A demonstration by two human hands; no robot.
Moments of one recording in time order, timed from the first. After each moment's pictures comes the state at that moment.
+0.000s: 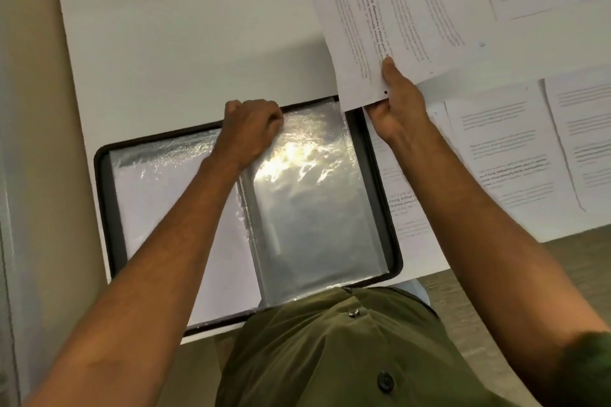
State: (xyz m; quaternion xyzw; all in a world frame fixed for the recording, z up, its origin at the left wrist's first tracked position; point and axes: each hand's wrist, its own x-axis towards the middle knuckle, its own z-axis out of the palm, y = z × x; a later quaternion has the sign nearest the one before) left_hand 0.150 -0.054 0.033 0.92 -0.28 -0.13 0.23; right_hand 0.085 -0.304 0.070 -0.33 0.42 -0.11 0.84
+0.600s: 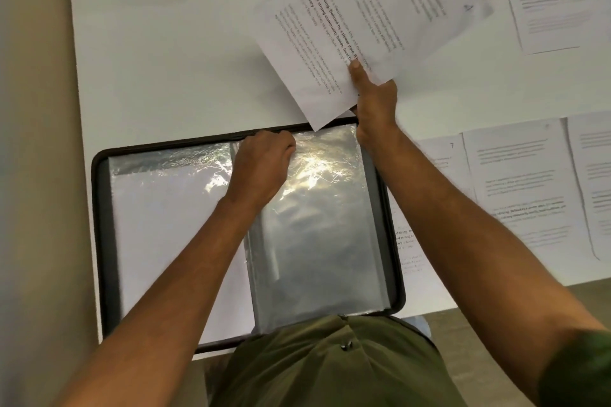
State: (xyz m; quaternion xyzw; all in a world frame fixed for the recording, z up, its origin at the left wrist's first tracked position) left_hand 0.125 -0.058 0.010 0.94 -0.24 -0.07 0.23; right_hand 0.155 -0.273 0.037 -0.50 0.39 -0.11 0.77
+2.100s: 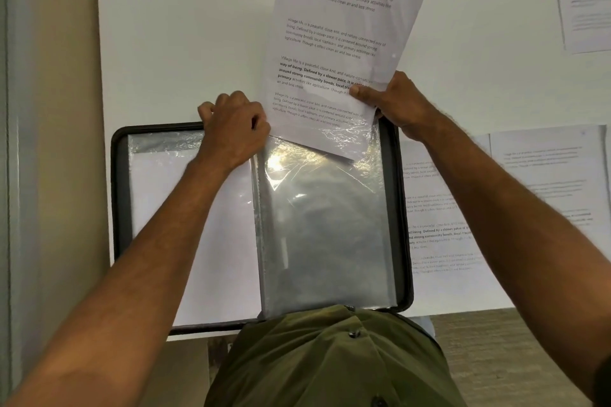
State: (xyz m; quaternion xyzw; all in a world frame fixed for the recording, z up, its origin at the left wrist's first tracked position) left_hand 0.170 0.001 0.015 0.97 -0.14 -0.12 0.17; right_hand 0.147 -0.308 0.040 -0.75 0.12 0.18 0.62
